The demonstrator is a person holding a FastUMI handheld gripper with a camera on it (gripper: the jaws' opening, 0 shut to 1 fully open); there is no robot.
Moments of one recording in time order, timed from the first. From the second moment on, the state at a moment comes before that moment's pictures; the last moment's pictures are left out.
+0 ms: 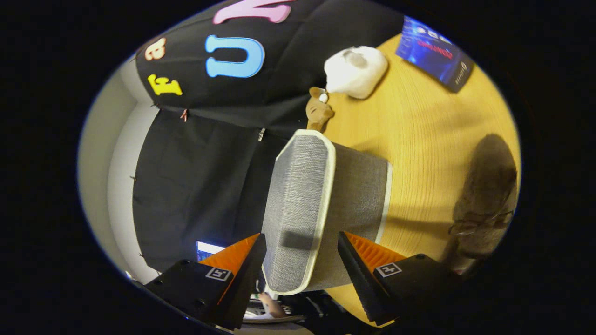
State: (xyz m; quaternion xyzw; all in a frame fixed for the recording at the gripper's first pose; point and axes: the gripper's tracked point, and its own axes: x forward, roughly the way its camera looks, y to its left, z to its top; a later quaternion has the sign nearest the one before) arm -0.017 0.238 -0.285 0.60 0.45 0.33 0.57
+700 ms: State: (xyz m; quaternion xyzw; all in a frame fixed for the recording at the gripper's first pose) arm -0.007 0.243 -0.264 0.71 0.39 0.38 0.45
